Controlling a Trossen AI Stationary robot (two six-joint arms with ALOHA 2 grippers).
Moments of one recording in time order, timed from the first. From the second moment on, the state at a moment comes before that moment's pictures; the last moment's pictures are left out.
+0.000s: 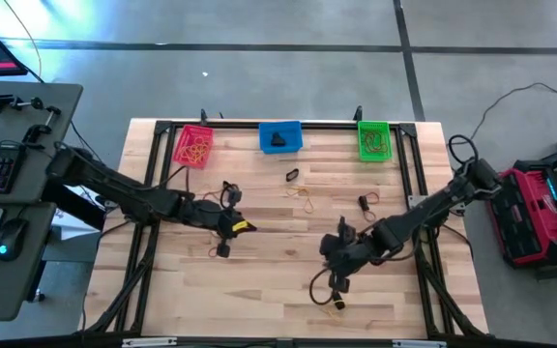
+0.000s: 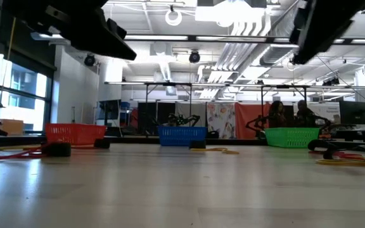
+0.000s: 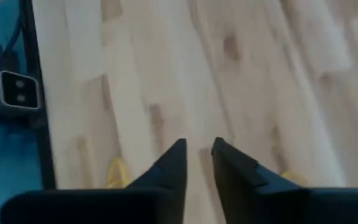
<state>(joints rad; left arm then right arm) -0.28 1.25 0.63 0.09 -0.20 0.13 0.52 1.56 1.13 -0.64 0.17 0.76</state>
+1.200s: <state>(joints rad) -0.30 1.24 0.61 0.11 -0.20 0.08 0.57 1.87 1.13 -0.53 -0.21 1.28</state>
